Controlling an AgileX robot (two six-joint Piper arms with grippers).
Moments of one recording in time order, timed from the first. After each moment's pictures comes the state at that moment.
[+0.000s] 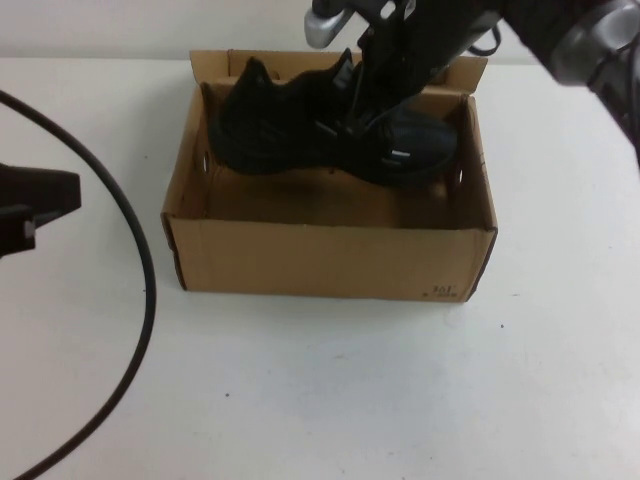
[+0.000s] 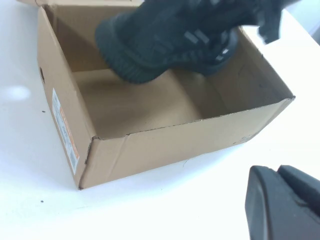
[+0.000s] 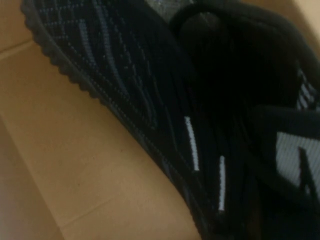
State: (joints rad) right arm 0.46 2.22 -2.39 0.24 1.19 -0.61; left arm 0.00 0.91 -0.95 -0.79 0.90 0.66
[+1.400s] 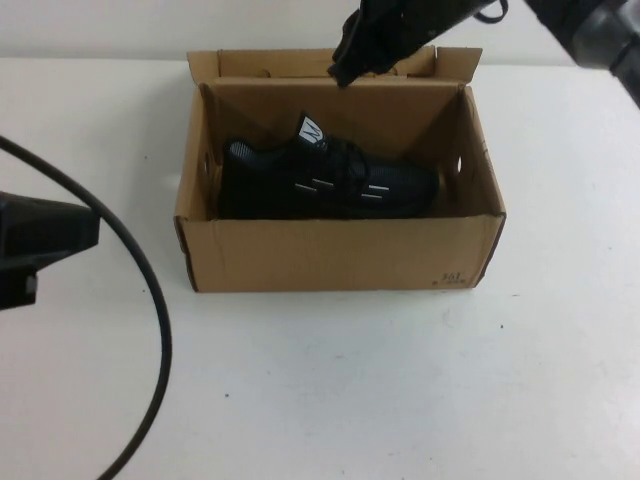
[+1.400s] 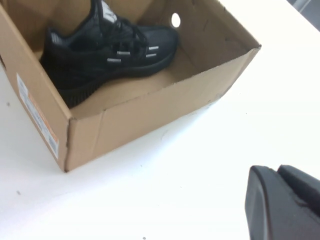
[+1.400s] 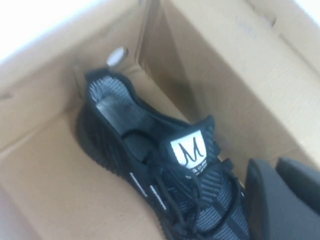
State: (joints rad) right arm 0.46 2.19 -2.42 0.25 1.09 -0.50; left arm 0.00 0.90 -0.95 -0.81 1.02 0.76
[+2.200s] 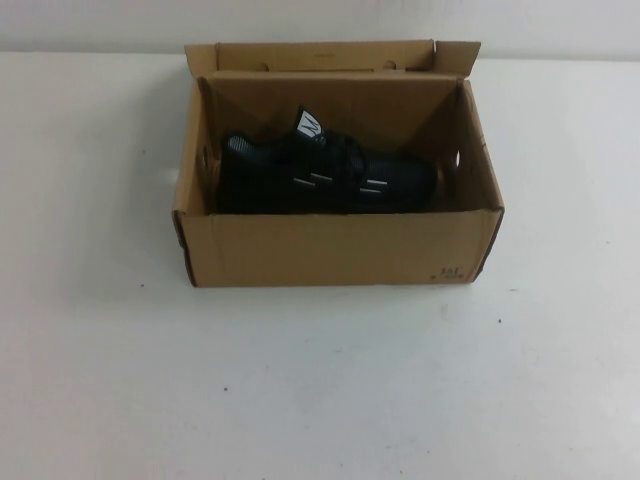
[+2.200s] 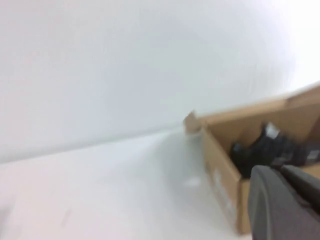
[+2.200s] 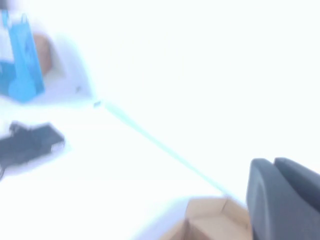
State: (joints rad) right arm 0.41 1.53 -2.29 0.50 1.04 -0.35; left arm -0.05 0.11 -0.88 -0.15 0.92 0.29
